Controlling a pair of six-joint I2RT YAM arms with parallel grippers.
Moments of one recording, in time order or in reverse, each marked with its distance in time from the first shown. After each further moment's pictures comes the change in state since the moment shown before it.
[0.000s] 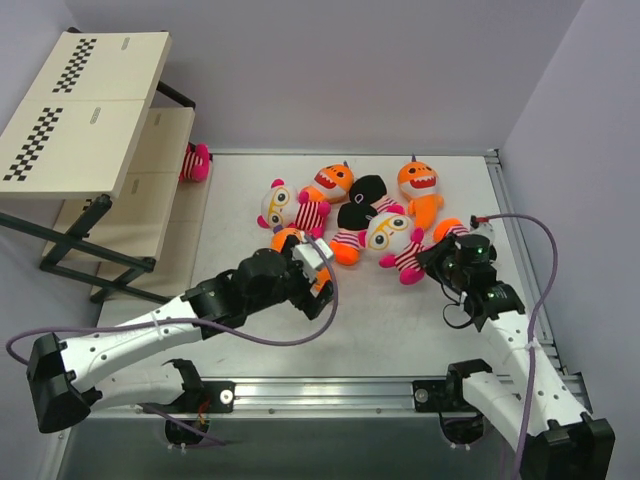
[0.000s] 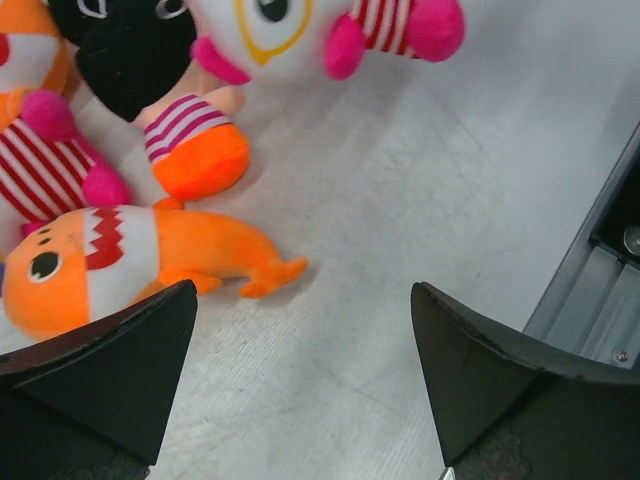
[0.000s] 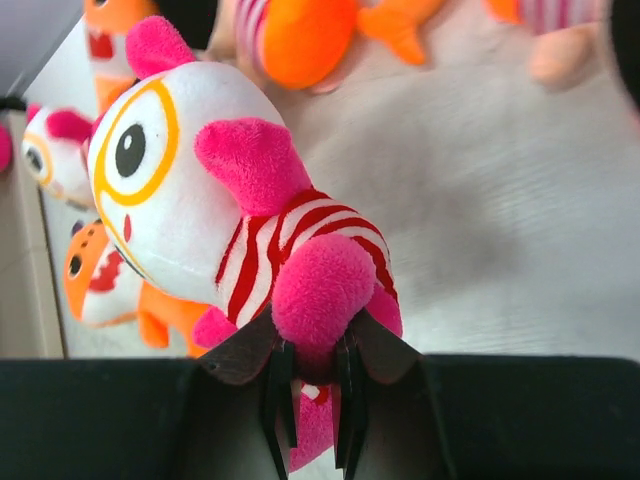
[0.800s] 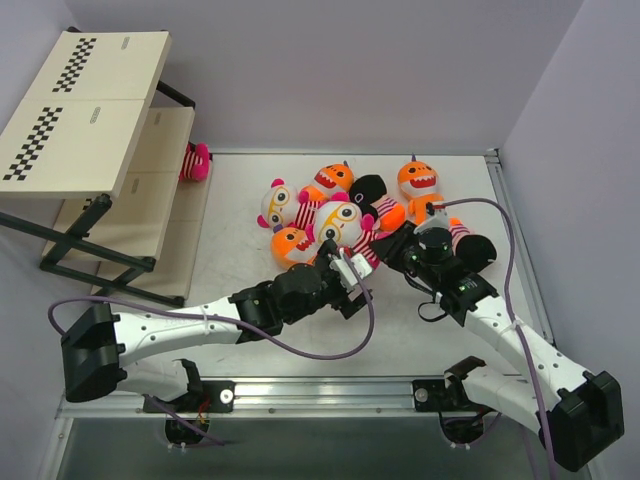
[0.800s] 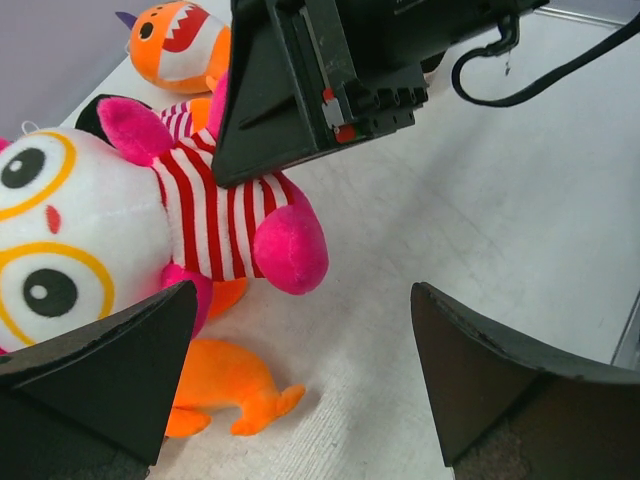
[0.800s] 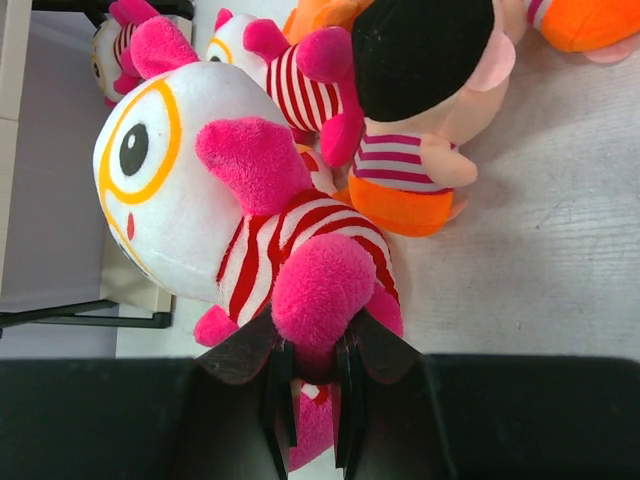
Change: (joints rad) left arm -0.207 0.237 -0.005 0.426 -0.197 0.145; right arm 0.369 0.158 0.052 0.281 0.011 0.102
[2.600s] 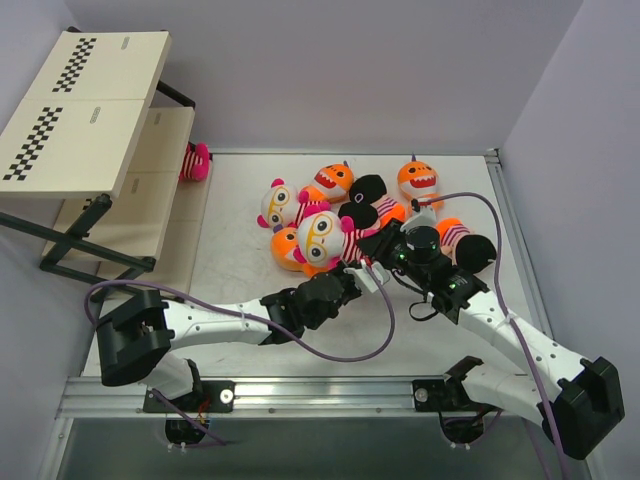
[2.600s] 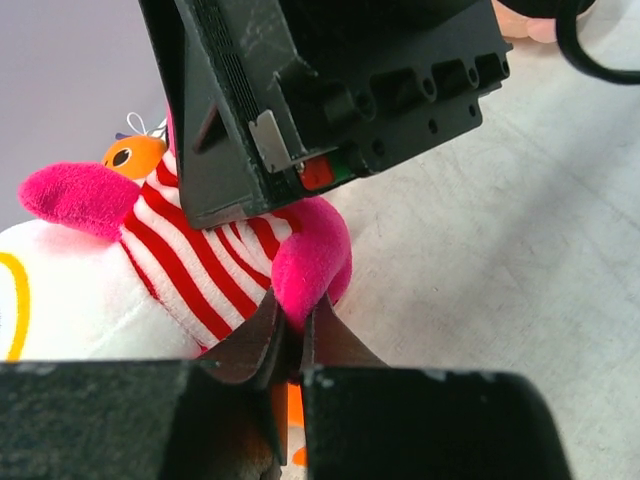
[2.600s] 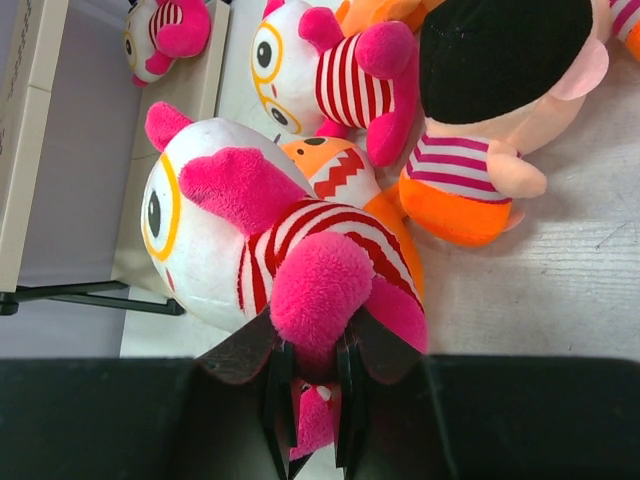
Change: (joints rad) left arm -0.026 0.213 -0.024 0.240 -0.235 0.213; right arm 0.108 0.051 0.050 0.049 0.050 -0.015
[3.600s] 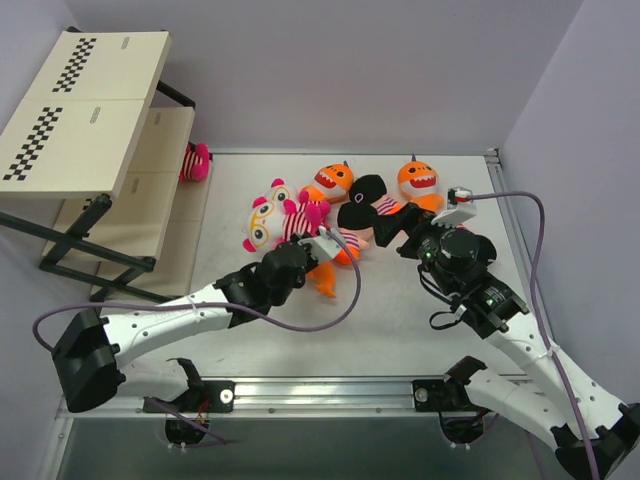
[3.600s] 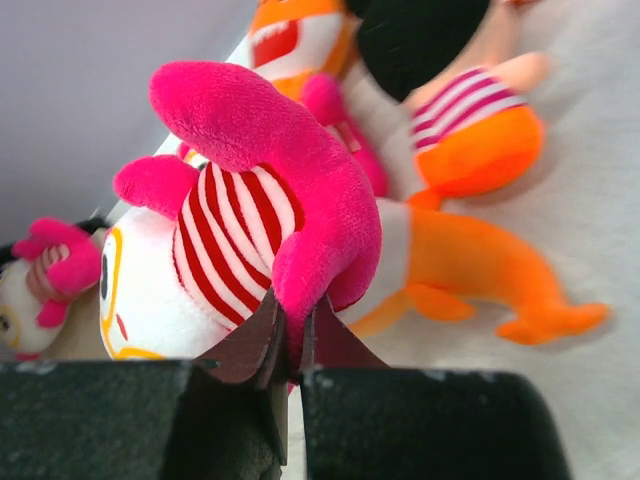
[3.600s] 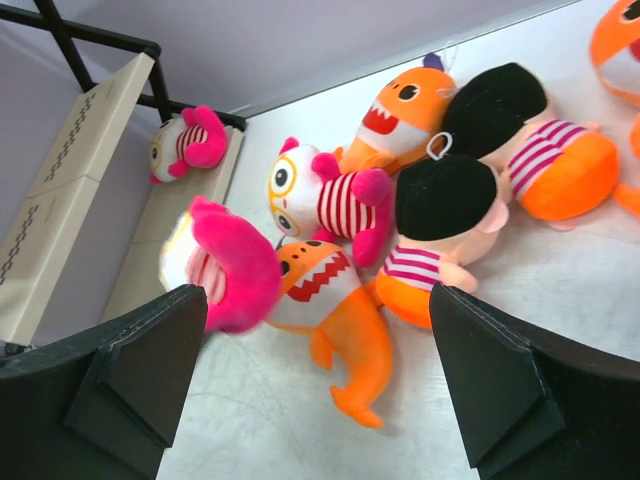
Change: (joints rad) left arm 0.159 -0.233 0.000 -0.406 -0.096 0.027; right arm 0.011 -0.183 0.125 -0.111 0.183 -0.165
